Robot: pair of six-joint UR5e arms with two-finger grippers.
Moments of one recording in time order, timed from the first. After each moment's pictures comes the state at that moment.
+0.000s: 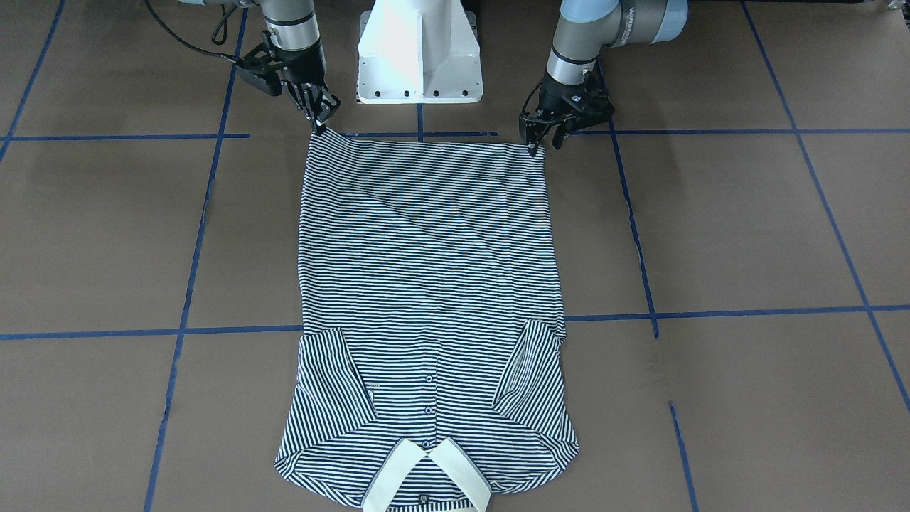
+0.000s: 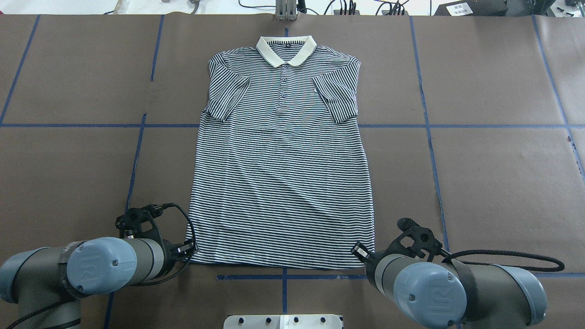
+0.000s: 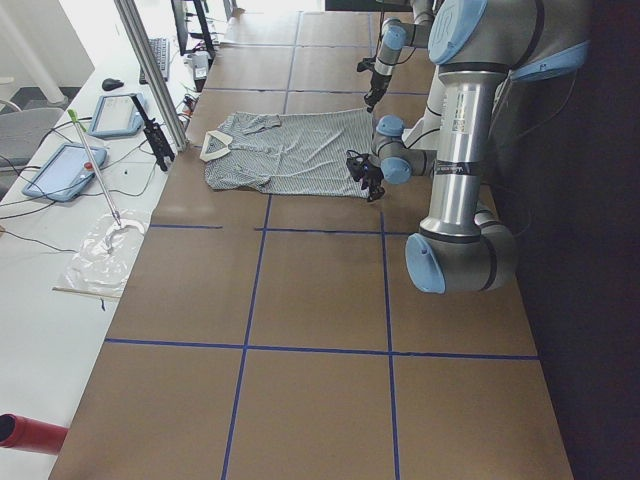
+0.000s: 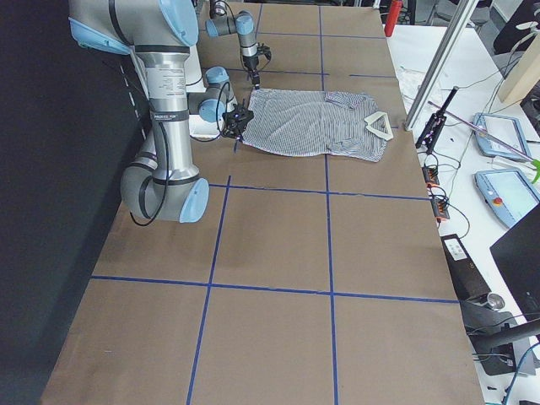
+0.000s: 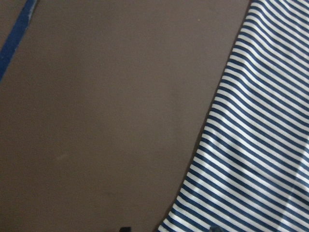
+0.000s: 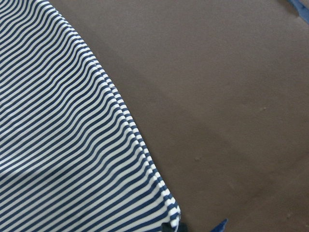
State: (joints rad) left arm -0.22 -1.71 -2.01 -1.85 -1.58 -1.80; right arm 0.12 -1.37 2.13 -1.54 1.45 2.19
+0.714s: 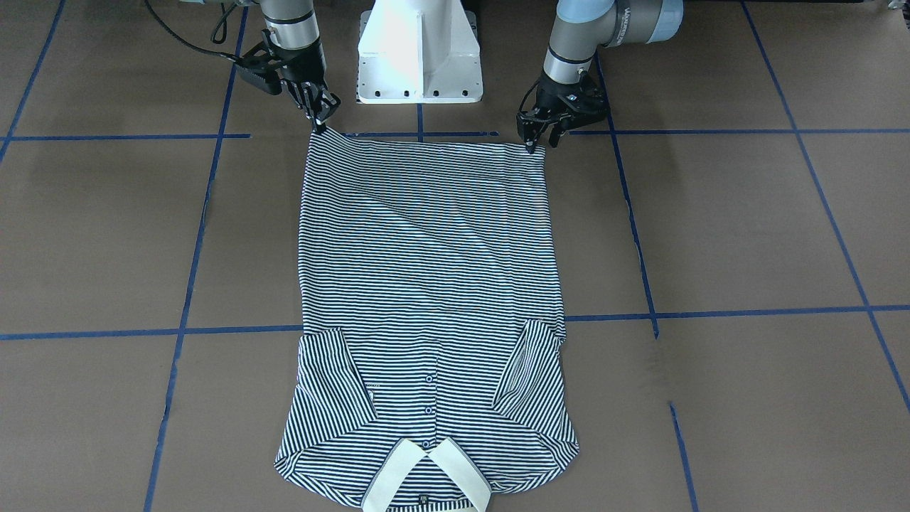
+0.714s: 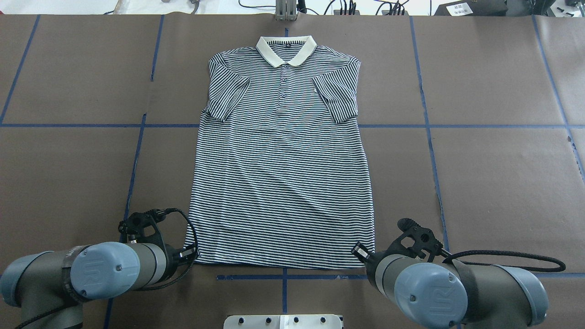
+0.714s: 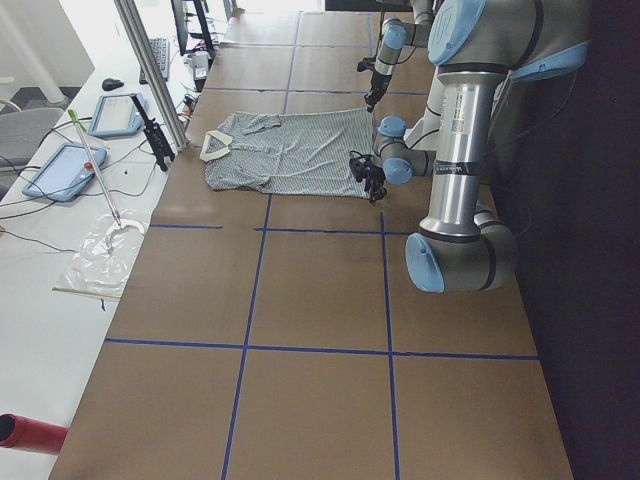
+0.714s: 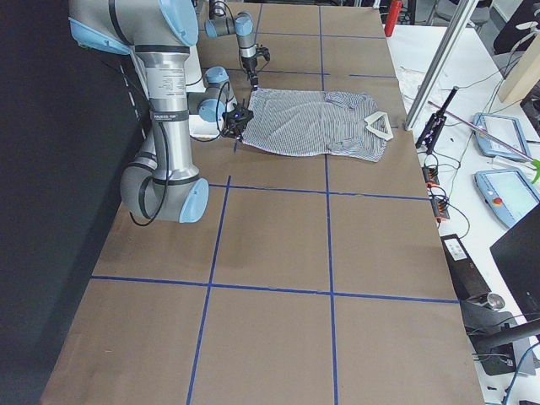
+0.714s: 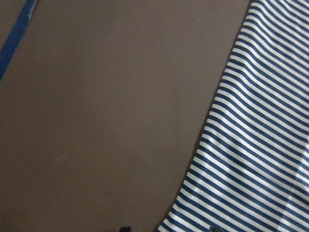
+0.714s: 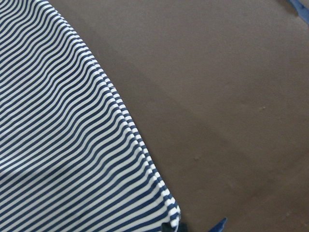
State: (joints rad) left arm -0.20 -1.71 -2.00 -1.85 -1.58 -1.80; right arm 0.12 -1.37 2.13 -1.54 1.45 2.19
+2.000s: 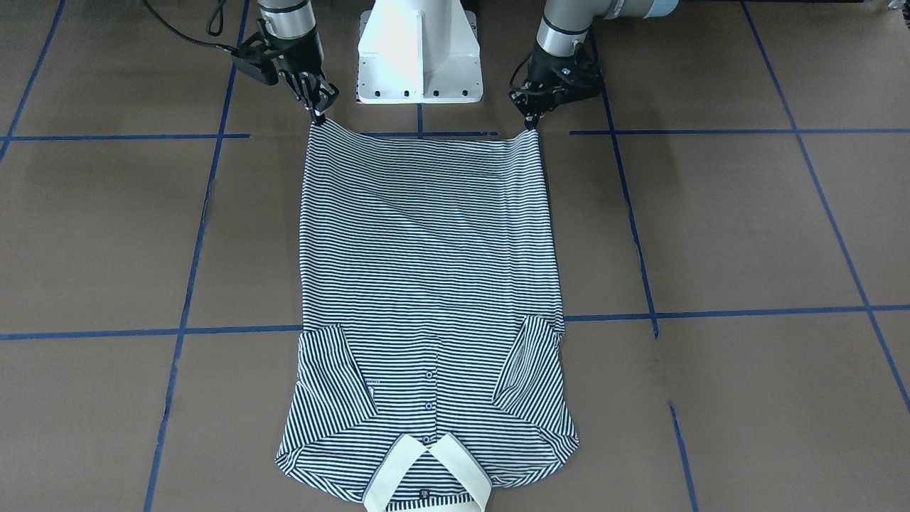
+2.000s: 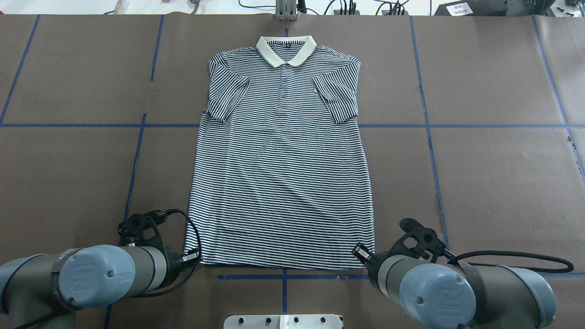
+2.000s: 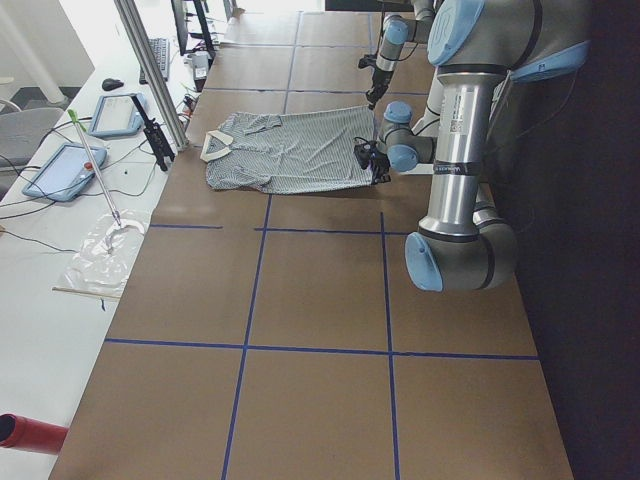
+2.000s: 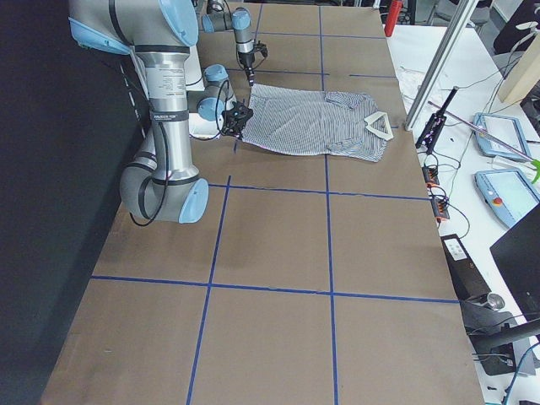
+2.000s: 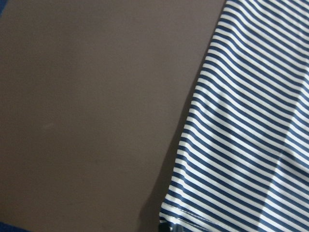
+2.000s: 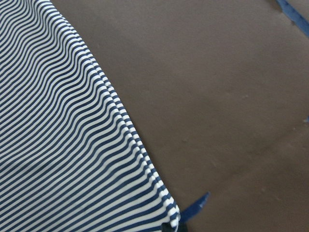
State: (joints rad) left arm -0.15 -1.72 -2.18 -1.74 -1.59 -1.87; right arm 0.08 -1.42 2.23 -1.54 1.45 2.19
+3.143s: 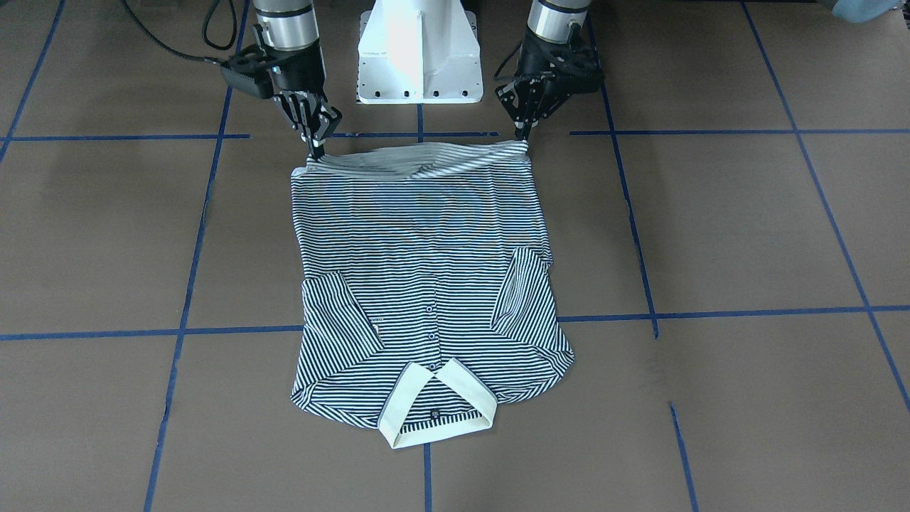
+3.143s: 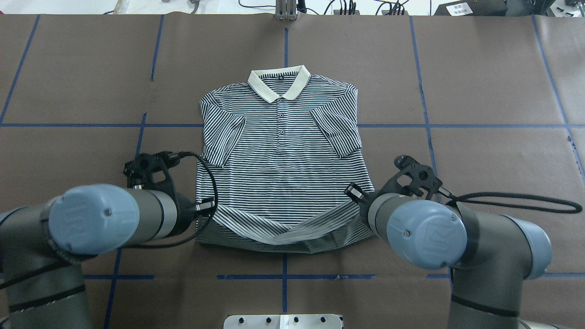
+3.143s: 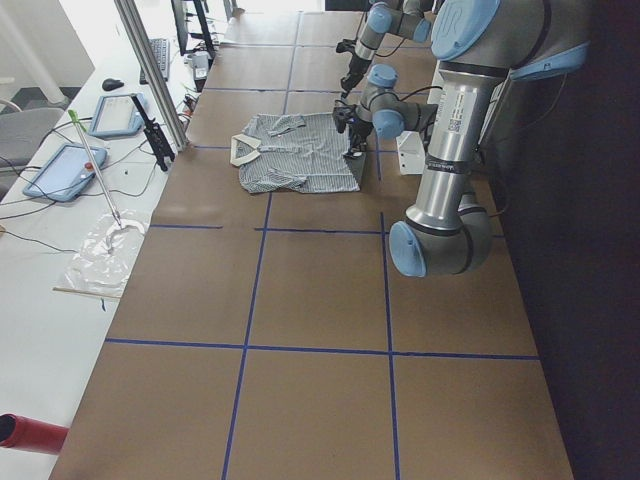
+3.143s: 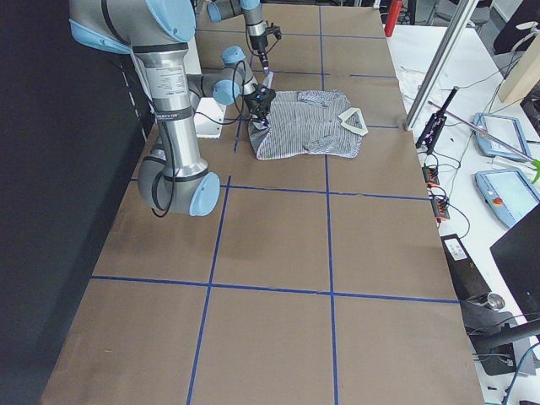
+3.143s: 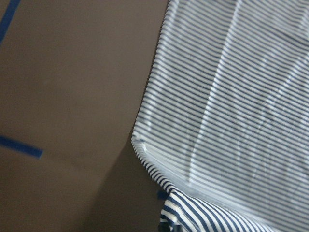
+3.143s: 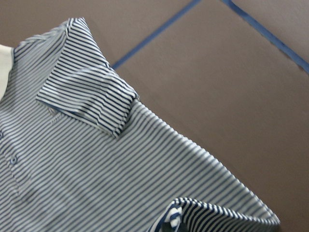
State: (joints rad) left arm -0.42 -1.95 -2.11 -1.59 -1.63 -1.54; right arm 0.35 -1.20 2.09 -1.64 1.42 1.98
